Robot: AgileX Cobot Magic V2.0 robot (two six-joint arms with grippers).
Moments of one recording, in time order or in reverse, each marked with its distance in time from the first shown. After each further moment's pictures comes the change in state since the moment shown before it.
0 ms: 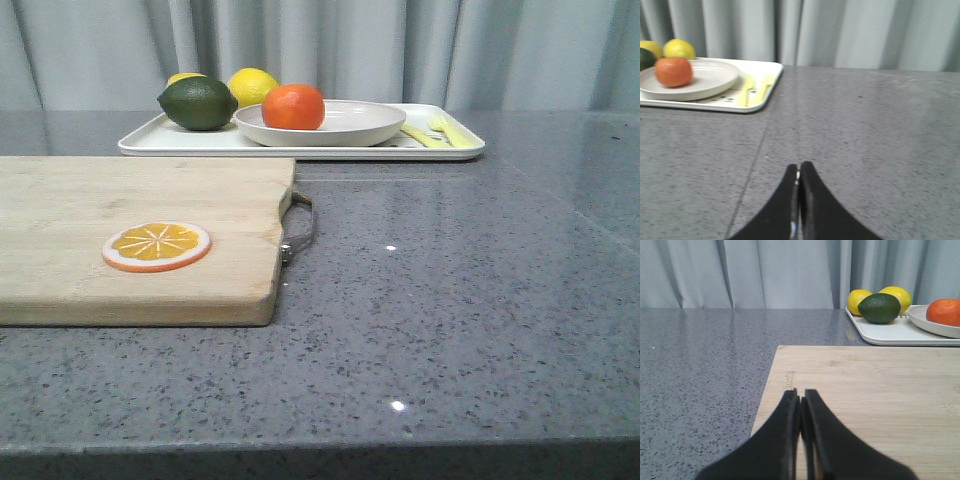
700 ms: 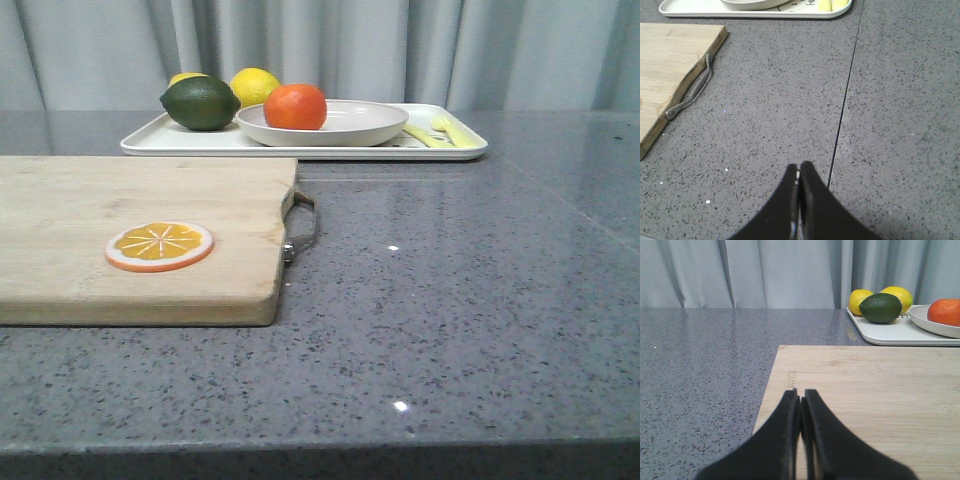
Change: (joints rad) left arm 0.000 0.000 0.000 -0.002 0.000 0.000; right arm 0.143 0.232 -0.341 0.210 0.549 0.000
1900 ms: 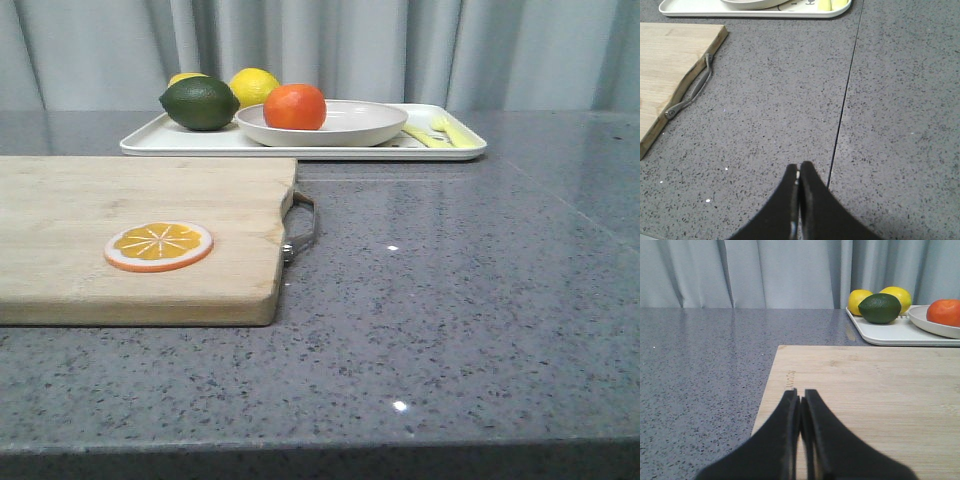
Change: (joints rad) left arm -0.002 0.000 0.000 -0.006 0.000 0.006; right arm 0.000 0.000 0.000 0.000 0.002 0.000
